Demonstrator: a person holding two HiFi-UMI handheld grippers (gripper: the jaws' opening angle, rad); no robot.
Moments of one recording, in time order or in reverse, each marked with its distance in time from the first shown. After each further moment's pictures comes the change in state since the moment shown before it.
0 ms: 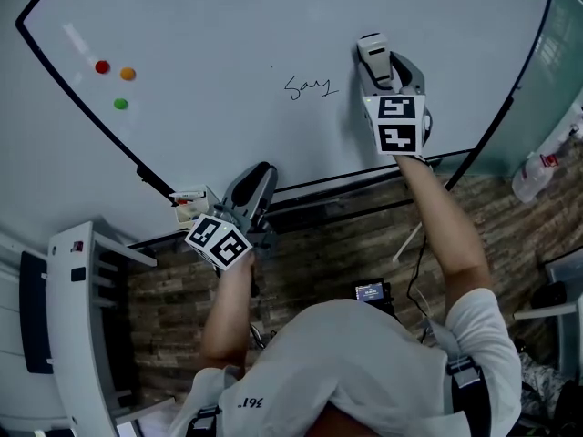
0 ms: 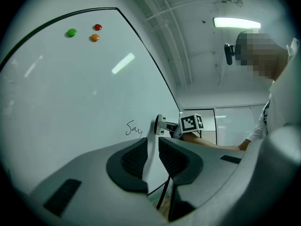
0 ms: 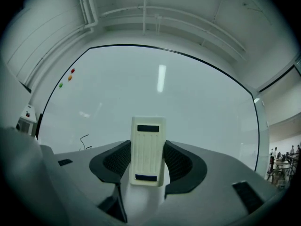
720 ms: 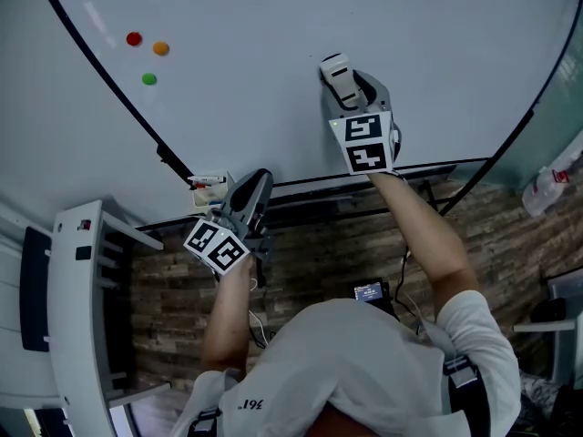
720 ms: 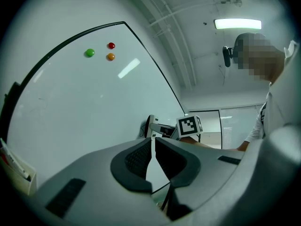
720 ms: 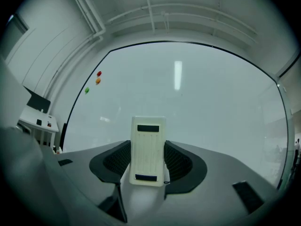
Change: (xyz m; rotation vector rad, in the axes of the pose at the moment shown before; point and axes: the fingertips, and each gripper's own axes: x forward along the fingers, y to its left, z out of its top) left arm -0.067 0.028 0.012 0.001 -0.028 0.077; right arm 0.005 0.153 0.006 0.039 -0.001 0.238
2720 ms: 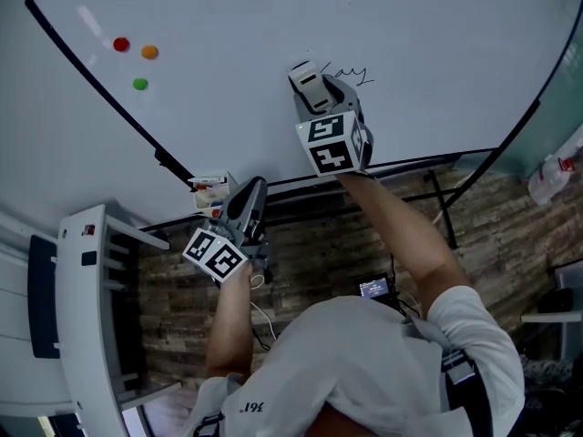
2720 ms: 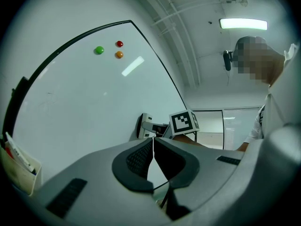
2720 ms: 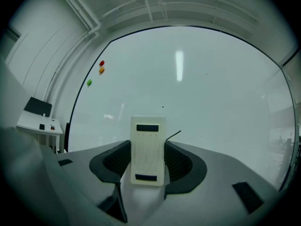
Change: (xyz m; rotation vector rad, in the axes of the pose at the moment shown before) left arm -0.011 0.019 -0.011 -0.031 0.026 0.033; right arm 0.034 0.053 -0.018 0.041 0.081 0.046
